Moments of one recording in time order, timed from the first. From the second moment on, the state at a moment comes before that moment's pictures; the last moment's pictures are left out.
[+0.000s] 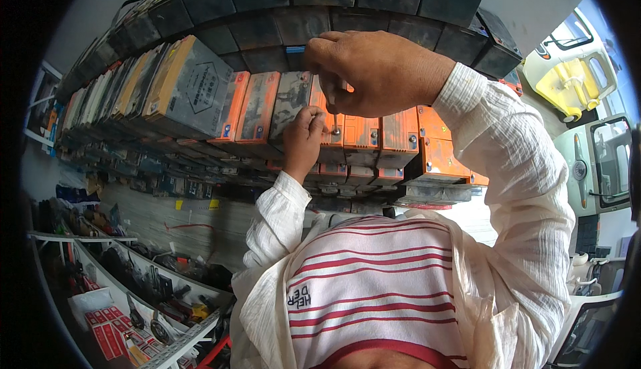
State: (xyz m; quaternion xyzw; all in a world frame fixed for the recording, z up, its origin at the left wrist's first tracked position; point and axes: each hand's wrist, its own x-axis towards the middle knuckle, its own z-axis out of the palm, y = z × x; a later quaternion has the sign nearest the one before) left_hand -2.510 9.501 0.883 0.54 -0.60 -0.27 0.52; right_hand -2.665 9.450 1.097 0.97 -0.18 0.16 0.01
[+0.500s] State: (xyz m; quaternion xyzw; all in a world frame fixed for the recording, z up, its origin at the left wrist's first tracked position) left_hand -2.510 9.501 0.881 0.53 -0.60 -0.26 0.54; right_hand -2.654 9.459 1.116 0.95 -0.30 0.00 0.00
